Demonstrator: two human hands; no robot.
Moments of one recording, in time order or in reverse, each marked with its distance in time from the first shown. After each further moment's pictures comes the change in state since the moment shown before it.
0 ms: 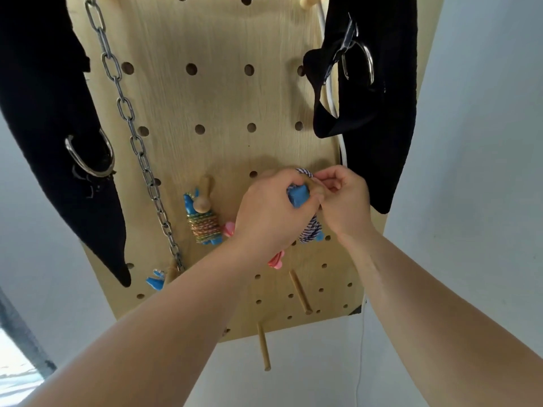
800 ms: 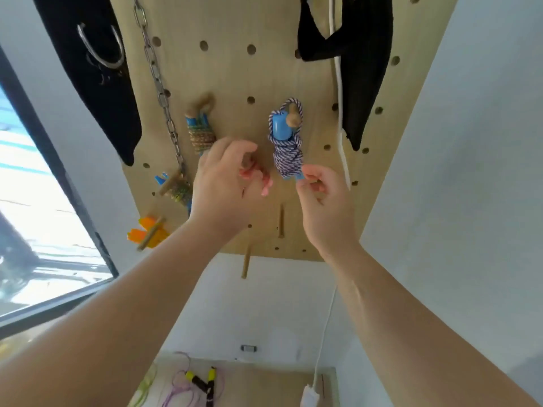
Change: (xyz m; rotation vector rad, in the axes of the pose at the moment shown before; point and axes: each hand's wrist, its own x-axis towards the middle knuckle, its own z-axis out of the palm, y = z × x) left_hand -0.114 0.023 0.012 0.344 0.244 -0.136; right_hand -0.113 0.020 -0.065 0.075 -0.284 0.016
